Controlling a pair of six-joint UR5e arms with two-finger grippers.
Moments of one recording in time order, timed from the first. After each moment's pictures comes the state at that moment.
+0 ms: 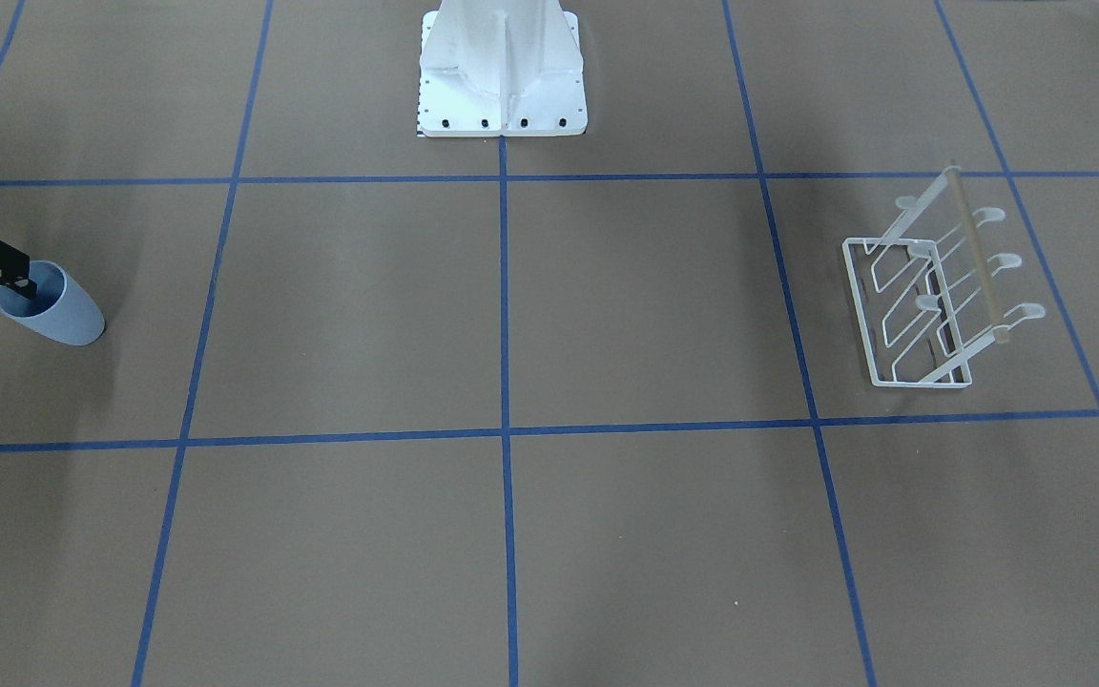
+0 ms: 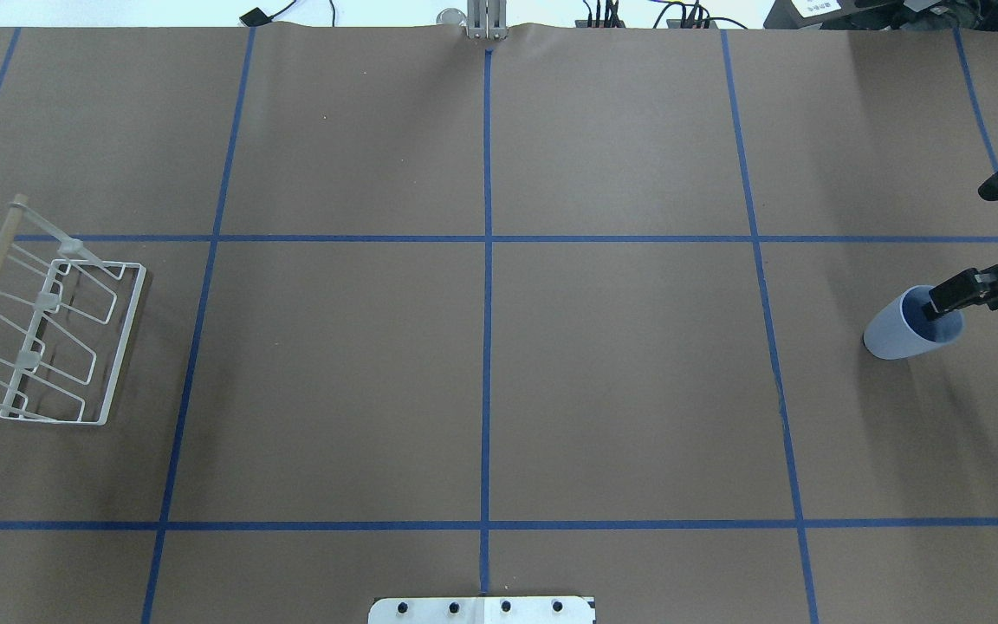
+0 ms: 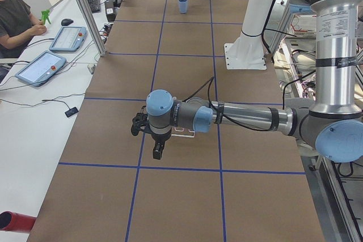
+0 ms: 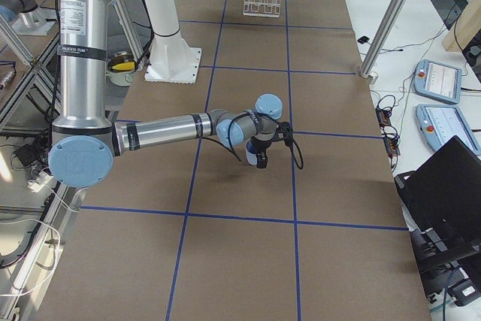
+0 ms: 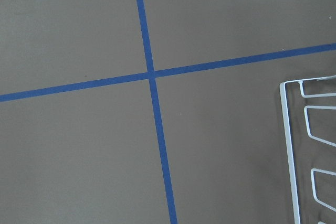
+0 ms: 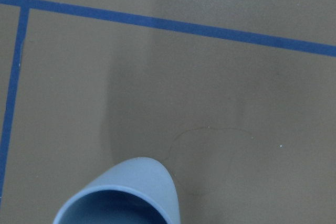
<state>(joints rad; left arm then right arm) -1.49 -1.48 -1.75 -1.67 -2.35 -0.03 1.09 -1.64 1.76 -1.29 2.32 0.44</state>
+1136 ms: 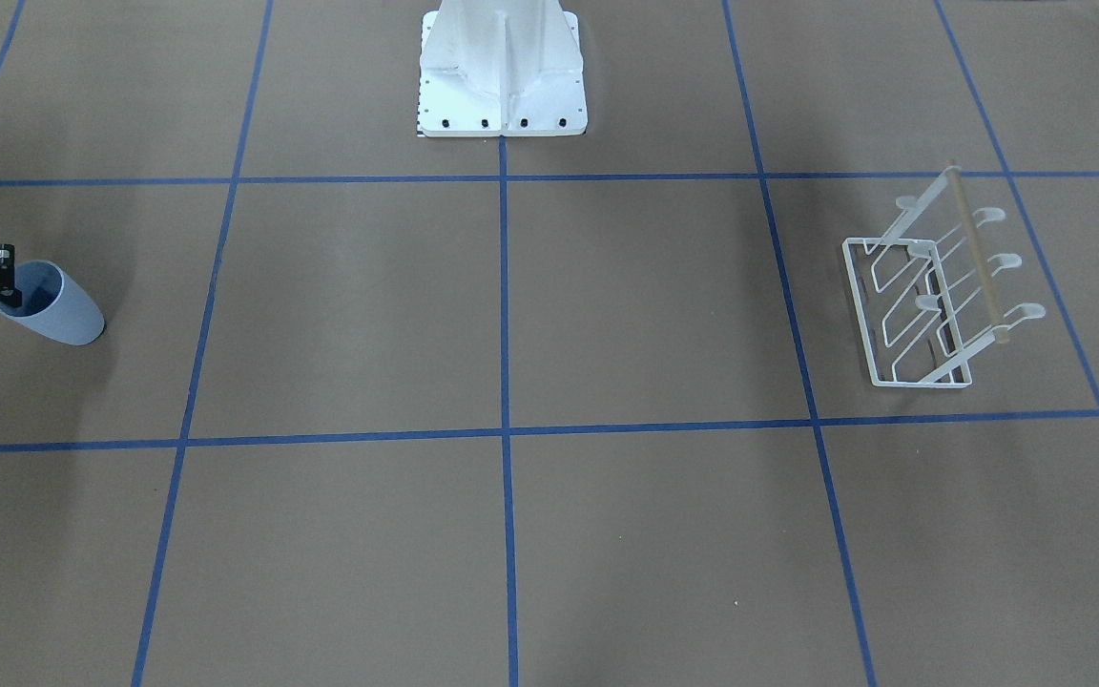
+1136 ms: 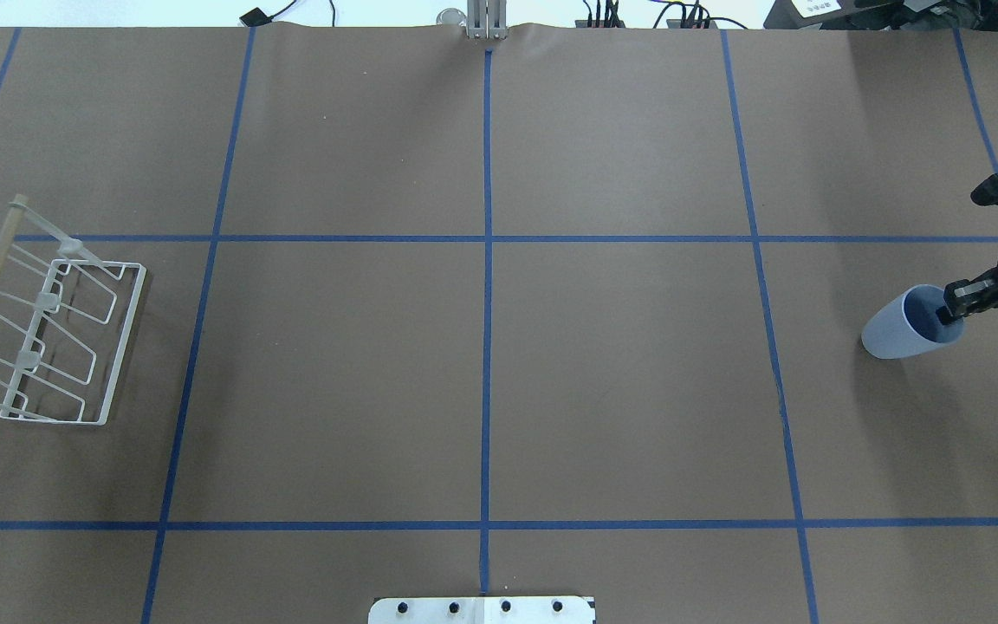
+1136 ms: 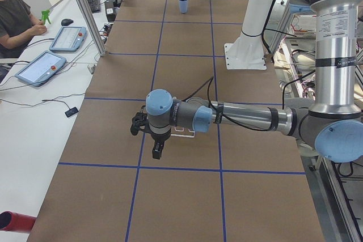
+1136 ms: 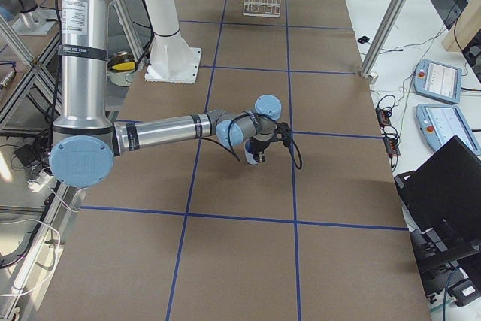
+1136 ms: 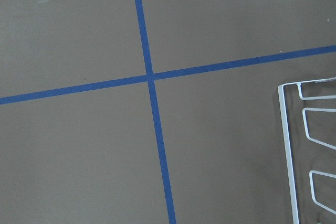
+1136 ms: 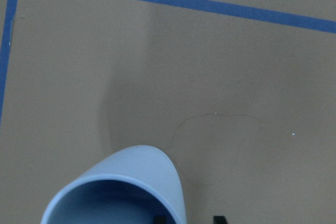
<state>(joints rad) -1.49 -1.48 -1.75 -1.67 -2.35 -0.03 1.09 -1.64 1.80 -1.29 2.32 0.44</state>
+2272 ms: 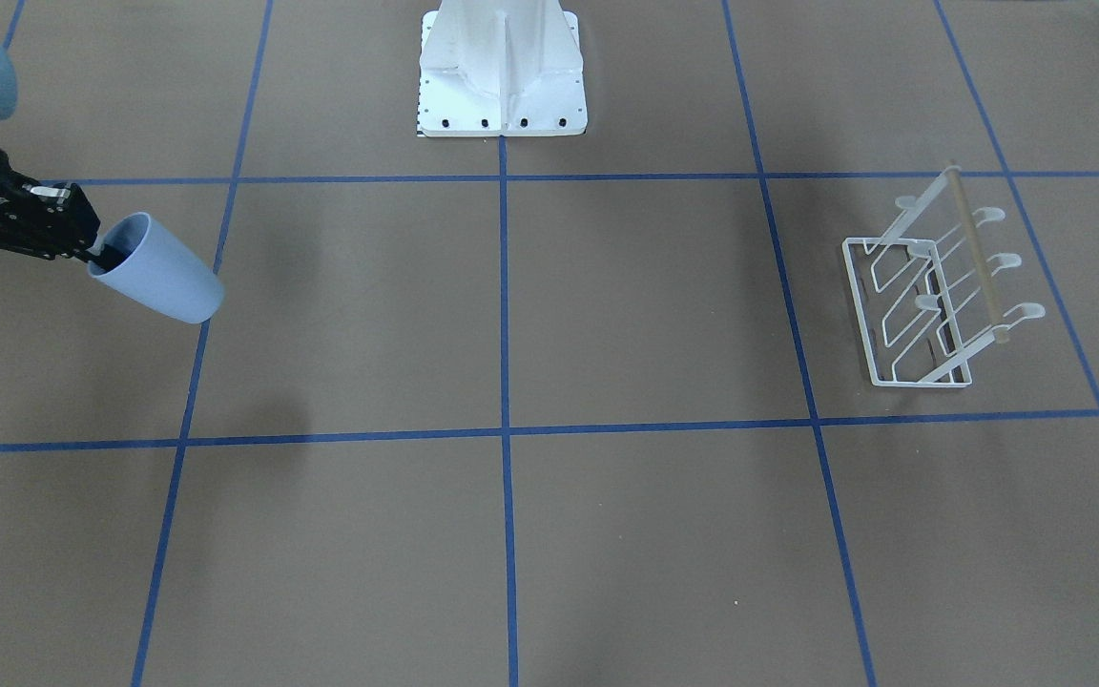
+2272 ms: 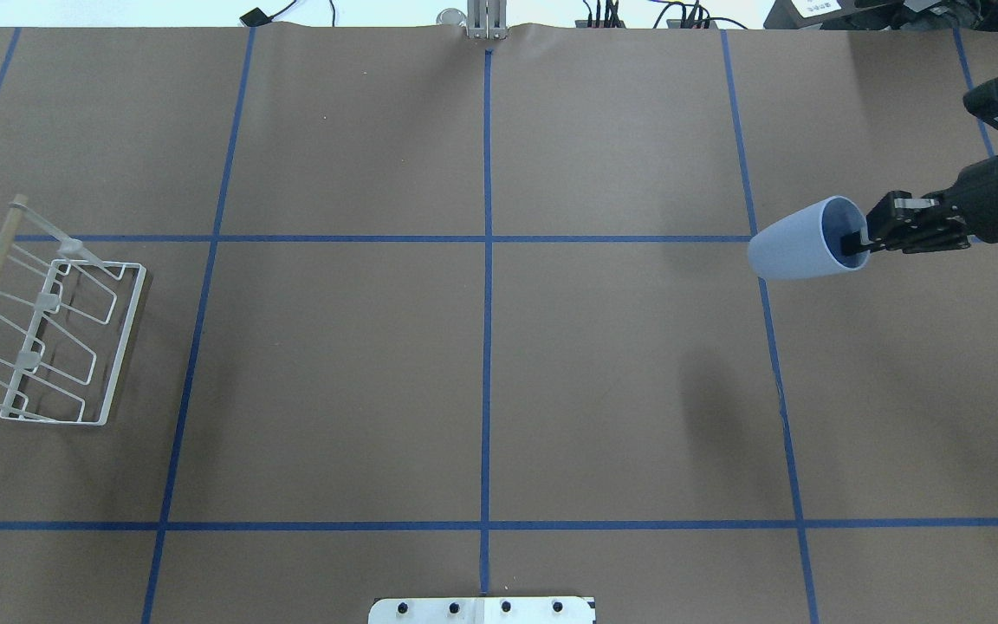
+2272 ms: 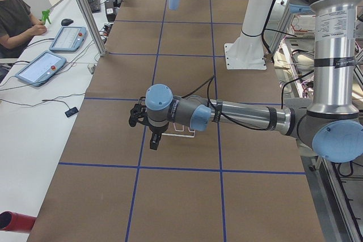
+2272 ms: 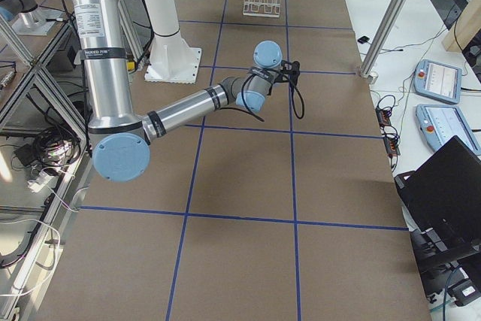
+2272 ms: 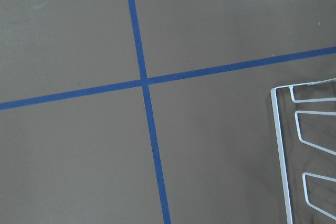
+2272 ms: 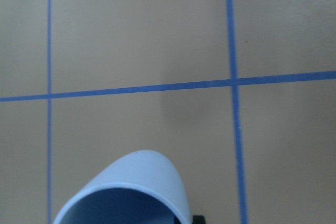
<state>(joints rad) -1.48 -1.50 -1.76 -1.80 -2.47 -0.17 1.05 -1.40 1.87 -0.82 2.49 1.42</state>
